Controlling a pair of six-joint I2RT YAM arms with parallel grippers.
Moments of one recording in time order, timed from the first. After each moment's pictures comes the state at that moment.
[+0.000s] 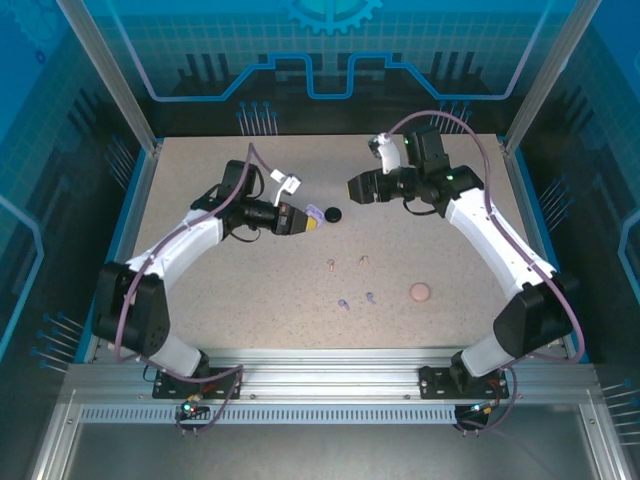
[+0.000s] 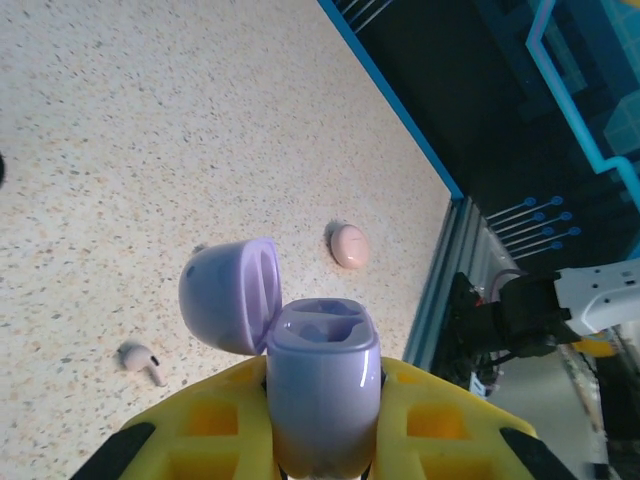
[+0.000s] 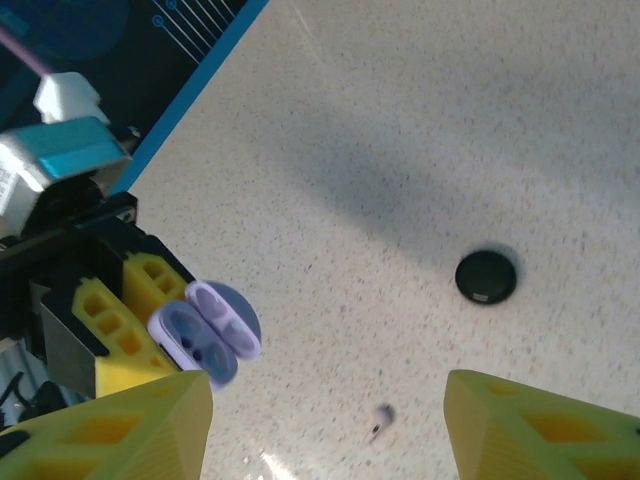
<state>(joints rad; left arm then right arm) -0.28 1.52 1.11 -0.36 0.94 -0.15 0.37 1.52 1.46 -0.66 -0.50 0.17</state>
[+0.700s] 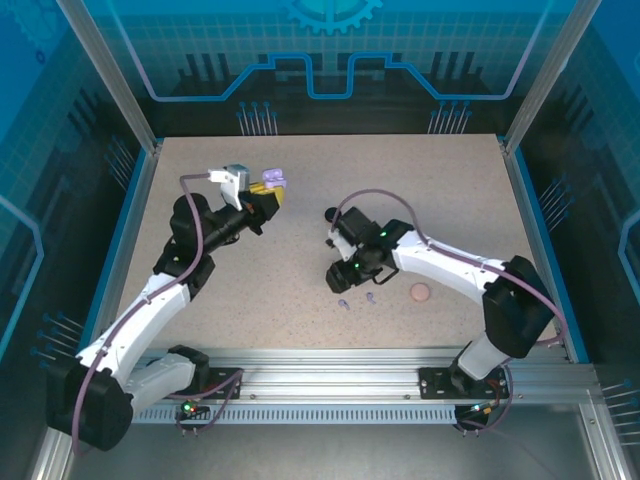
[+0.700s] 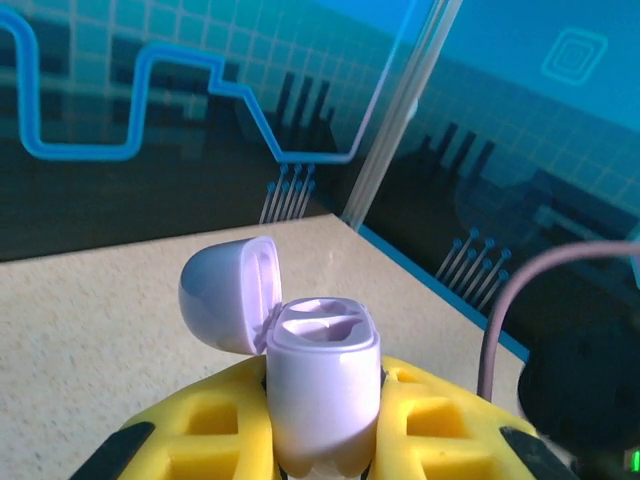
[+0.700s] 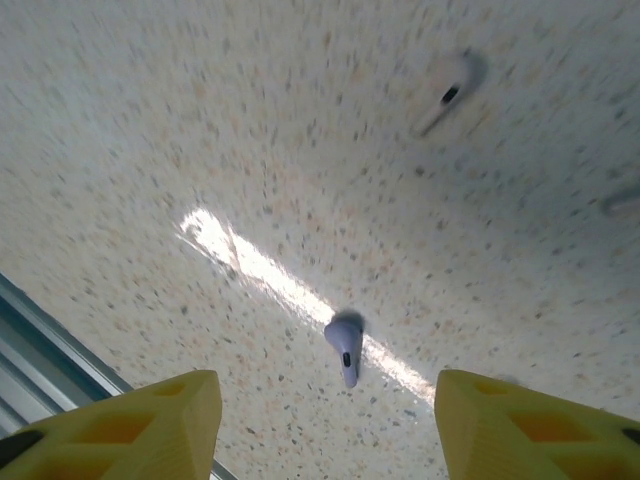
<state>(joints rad) -0.28 1.03 0.75 0.28 0.43 -0.33 0.79 1.60 1.15 -0.80 -0.16 0.25</state>
